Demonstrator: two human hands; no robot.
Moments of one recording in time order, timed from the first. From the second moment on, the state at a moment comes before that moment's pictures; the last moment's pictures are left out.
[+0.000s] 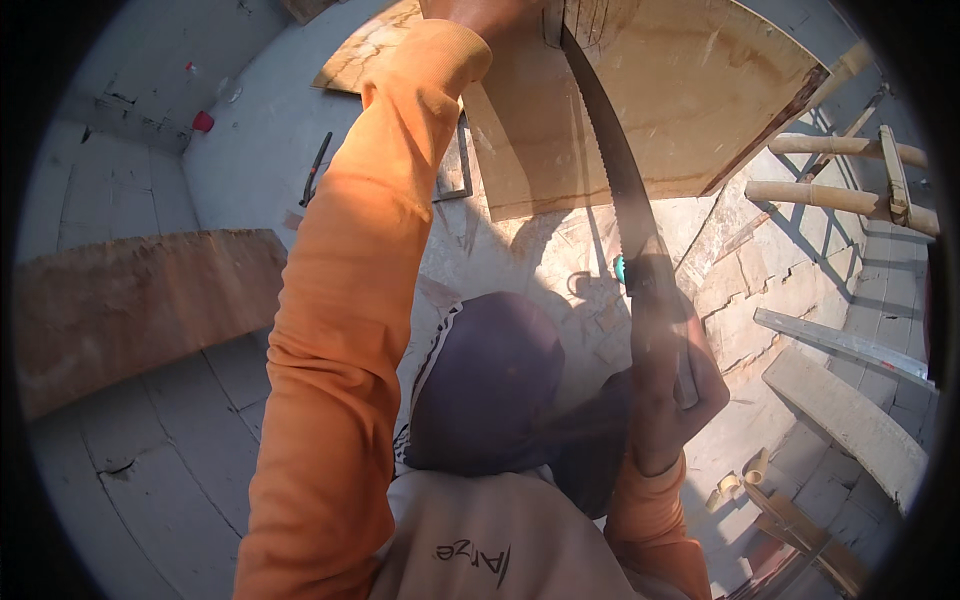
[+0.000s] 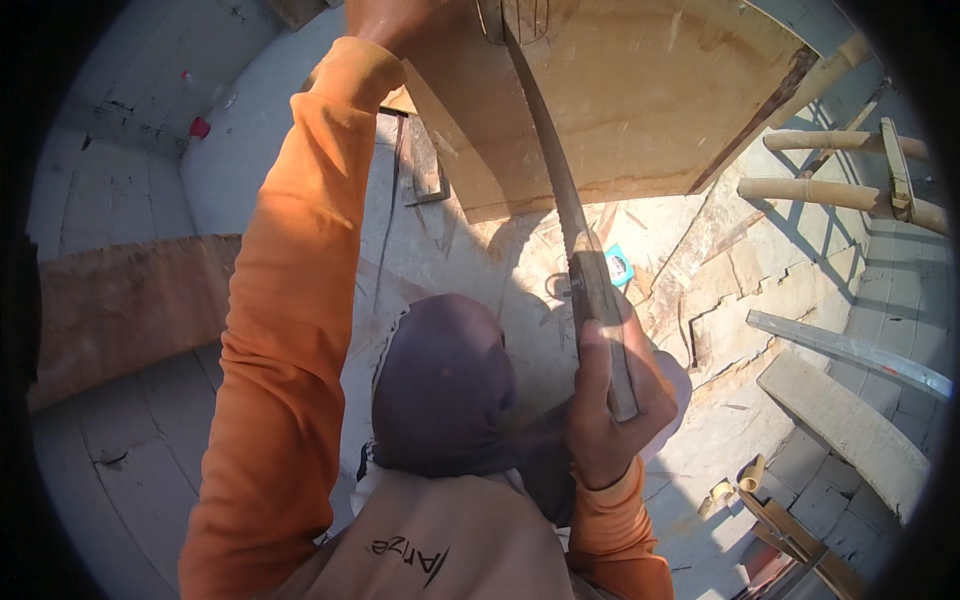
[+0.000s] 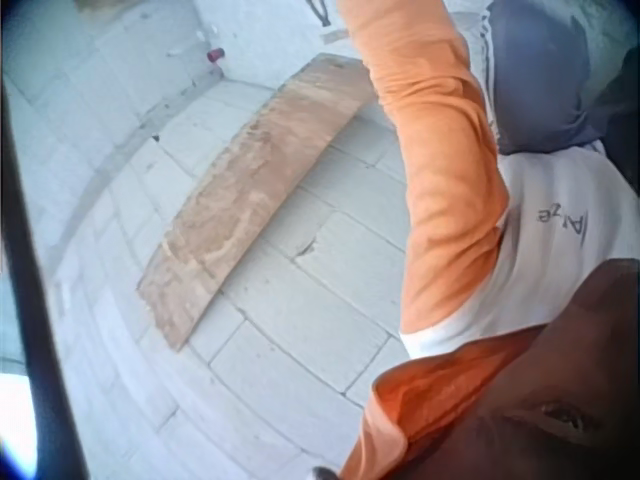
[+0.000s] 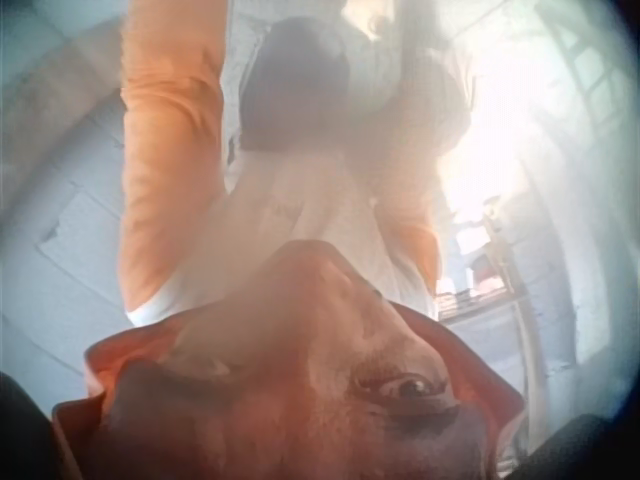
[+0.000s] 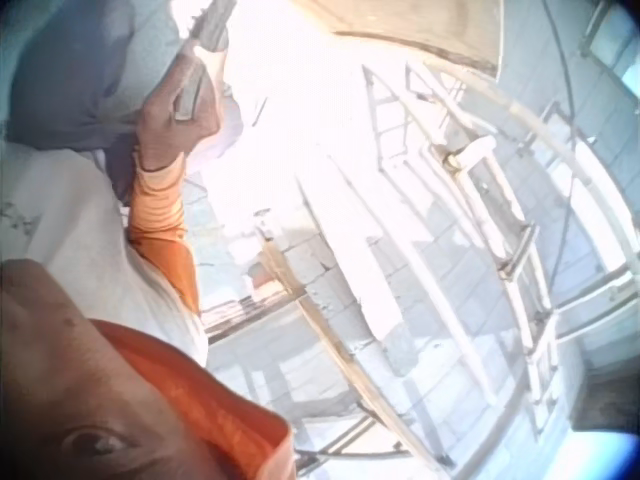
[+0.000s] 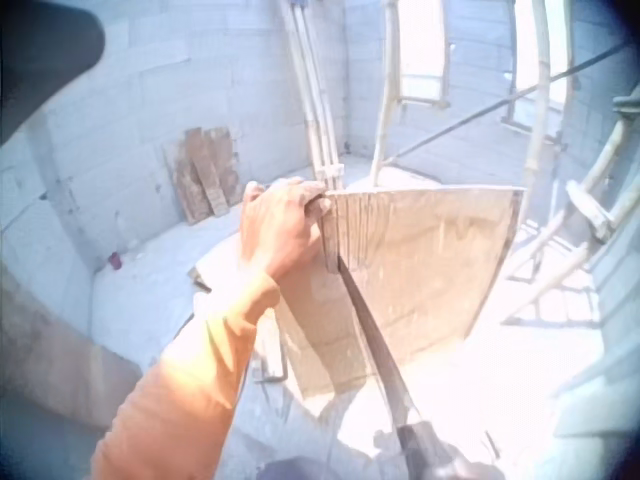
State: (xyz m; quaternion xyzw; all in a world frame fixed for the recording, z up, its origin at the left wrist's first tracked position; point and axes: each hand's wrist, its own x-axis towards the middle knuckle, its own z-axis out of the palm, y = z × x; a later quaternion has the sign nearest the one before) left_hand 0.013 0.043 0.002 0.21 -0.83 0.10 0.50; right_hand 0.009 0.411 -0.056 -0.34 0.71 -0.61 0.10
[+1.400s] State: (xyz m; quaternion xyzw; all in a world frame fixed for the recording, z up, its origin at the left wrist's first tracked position) left_hand 0.014 0.000 0.039 0.45 -0.86 0.02 0.25; right_hand 0.056 0.729 -0.244 0.02 0.93 -0.36 -0.13
